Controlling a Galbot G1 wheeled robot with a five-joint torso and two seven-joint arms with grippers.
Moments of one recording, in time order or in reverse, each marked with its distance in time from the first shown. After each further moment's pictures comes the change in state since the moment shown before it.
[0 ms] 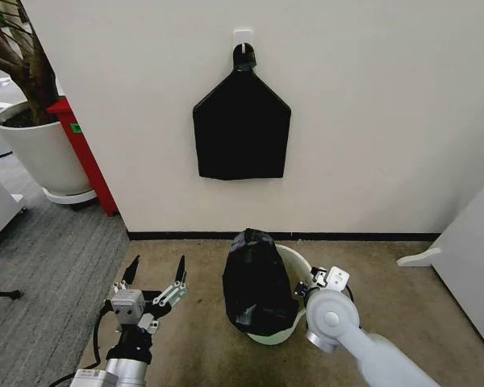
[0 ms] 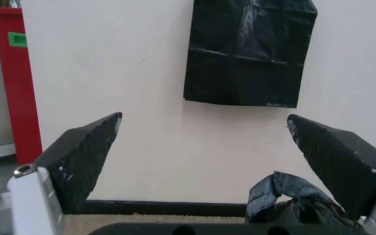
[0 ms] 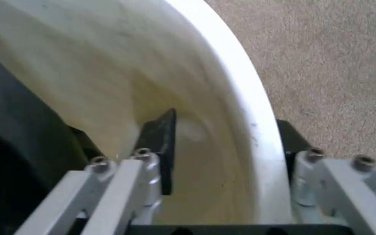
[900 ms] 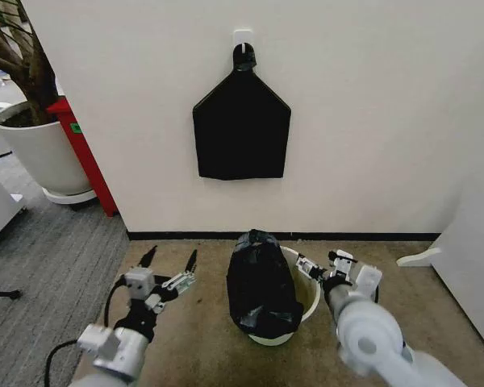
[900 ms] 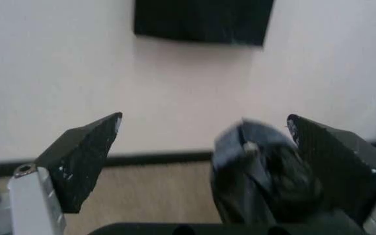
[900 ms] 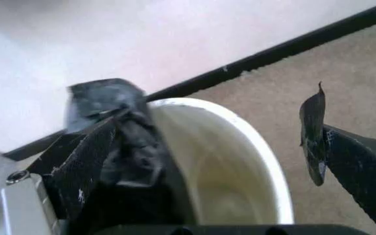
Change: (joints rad) left arm -0.269 0.412 0.121 0.053 -0.388 0.294 -0.177; right arm -0.215 -0.104 0.148 0.262 -0.311 0.013 -0.332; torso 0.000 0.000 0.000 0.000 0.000
